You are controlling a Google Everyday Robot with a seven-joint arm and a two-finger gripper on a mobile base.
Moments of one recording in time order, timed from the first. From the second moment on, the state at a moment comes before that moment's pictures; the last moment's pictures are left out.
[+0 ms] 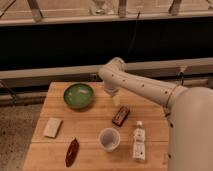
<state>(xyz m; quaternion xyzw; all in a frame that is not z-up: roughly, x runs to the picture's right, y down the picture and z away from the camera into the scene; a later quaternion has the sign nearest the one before) 0.036 0.052 0.864 -0.25 -0.09 -0.27 0.93</state>
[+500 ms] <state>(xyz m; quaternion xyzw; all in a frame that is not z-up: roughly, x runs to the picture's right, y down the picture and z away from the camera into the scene) 0.031 0.053 0.869 -0.25 -0.09 -0.28 0.92</state>
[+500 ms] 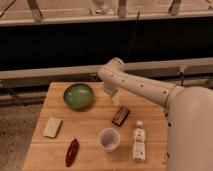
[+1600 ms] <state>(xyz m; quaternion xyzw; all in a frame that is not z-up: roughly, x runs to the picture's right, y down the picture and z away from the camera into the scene) 0.022 0.054 0.881 -0.25 -0.10 -0.28 0.92</state>
